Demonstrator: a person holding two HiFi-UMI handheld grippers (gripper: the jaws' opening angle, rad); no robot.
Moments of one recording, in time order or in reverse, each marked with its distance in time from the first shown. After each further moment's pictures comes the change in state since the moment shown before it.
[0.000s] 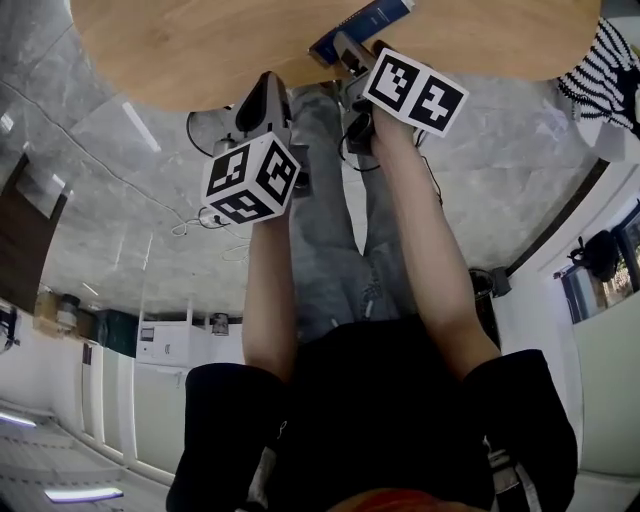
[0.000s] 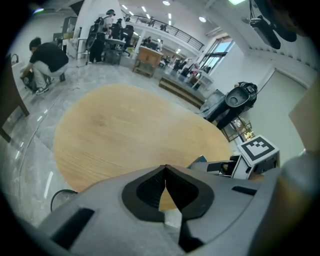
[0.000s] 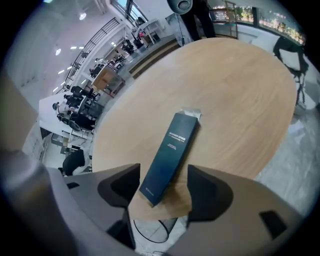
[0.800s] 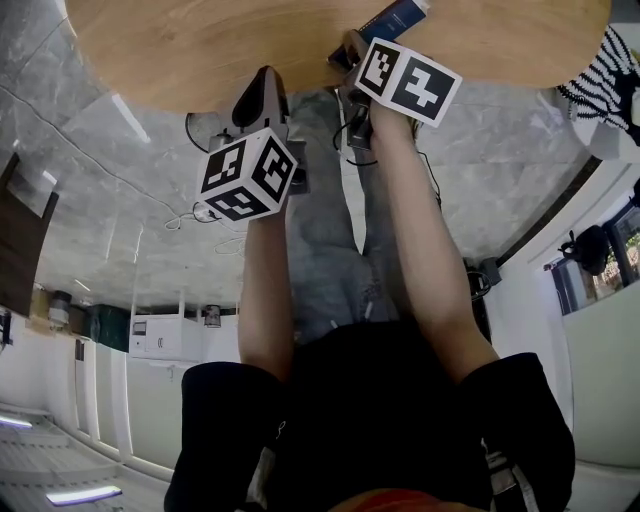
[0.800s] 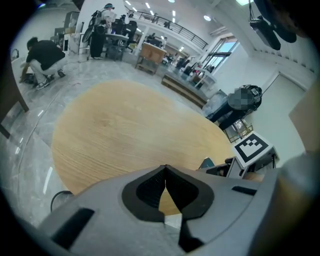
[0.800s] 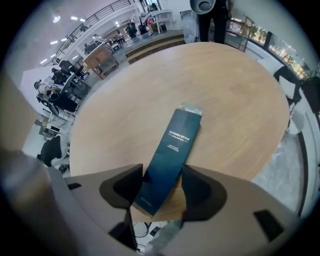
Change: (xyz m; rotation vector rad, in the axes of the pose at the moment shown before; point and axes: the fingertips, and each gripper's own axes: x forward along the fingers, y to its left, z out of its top) left arm 0.012 0.023 0.010 -0.038 0.022 -0.005; right arm 0.018 -0.009 0.001 -0.129 0.086 -0.240
